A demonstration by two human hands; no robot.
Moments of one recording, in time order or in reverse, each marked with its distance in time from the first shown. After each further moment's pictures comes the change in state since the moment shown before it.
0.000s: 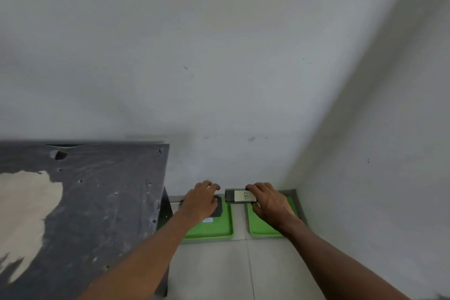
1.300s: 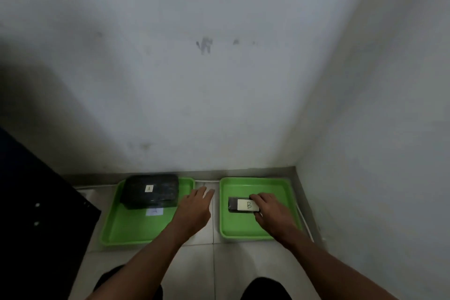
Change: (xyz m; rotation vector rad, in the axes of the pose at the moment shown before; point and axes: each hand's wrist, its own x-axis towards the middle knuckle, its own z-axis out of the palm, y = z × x) left_hand 0.274 -0.023 0.515 0.244 -0.025 0.018; right_hand 0.084 0.349 0.481 0.034 -0.081 0.070
